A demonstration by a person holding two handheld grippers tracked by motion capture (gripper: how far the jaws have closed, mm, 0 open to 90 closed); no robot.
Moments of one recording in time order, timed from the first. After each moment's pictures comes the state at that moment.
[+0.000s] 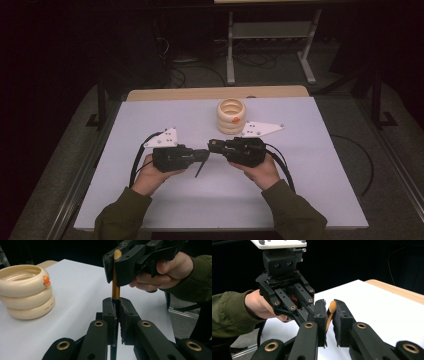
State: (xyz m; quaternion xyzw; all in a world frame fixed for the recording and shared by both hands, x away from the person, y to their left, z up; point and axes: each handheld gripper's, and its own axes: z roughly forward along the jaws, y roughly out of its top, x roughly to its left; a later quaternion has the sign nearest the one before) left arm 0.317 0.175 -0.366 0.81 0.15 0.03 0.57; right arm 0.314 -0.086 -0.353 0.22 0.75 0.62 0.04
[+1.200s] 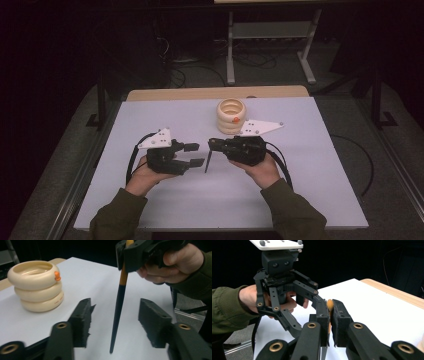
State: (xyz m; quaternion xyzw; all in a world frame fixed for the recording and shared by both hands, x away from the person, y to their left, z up) left arm 0.313 0.192 -0.367 0.81 0.18 0.06 0.56; right arm 0.313 -0.085 -0.343 0.21 0.77 0.60 0.06
